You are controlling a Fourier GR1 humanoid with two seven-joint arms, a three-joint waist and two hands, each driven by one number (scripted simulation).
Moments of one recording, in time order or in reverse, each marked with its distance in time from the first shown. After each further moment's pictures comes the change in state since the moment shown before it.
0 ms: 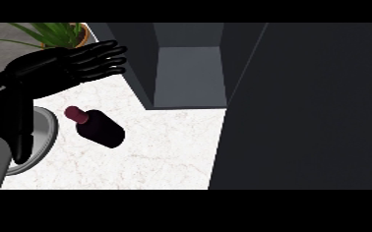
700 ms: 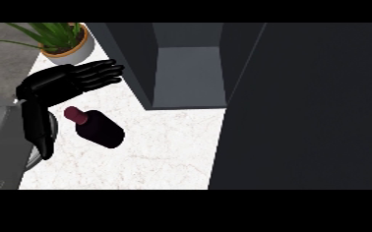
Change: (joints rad) left arm 0.065 -0.071 0.079 0.182 -0.317 -0.189 -0.209; right arm -0.017 -0.072 0.050 -0.004 0.019 -0.078 0.000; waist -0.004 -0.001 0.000
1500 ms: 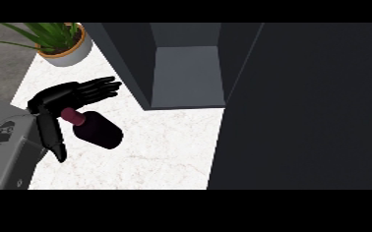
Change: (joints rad) left arm 0.023 -0.046 0.082 0.251 -0.487 -0.130 -0.345; right arm -0.058 -0.060 0.040 0.003 0.010 -0.075 0.028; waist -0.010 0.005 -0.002
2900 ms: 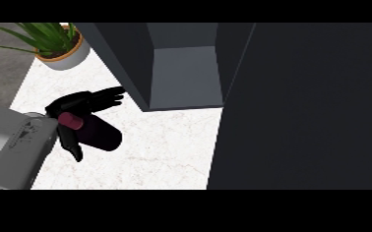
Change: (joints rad) left arm -0.065 0.008 -0.107 0.293 -0.337 0.097 -0.330; right arm -0.061 -0.097 -0.003 0.013 -0.020 -0.080 -0.038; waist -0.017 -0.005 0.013
